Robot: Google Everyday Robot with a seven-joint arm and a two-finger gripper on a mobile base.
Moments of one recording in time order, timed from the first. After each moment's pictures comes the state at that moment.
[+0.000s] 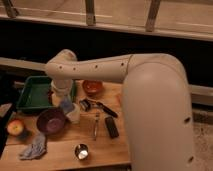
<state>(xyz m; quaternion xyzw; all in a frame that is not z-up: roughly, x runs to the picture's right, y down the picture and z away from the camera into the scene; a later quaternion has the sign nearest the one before) -0.233 0.040 0.751 -0.30 -0.05 0.28 0.91</state>
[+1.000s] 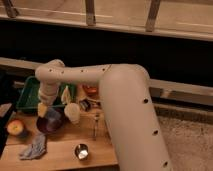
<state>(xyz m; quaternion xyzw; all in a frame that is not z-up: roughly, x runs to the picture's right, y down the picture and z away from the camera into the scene) -0.303 0.094 0.776 -0.41 -0.11 0.20 0.88</state>
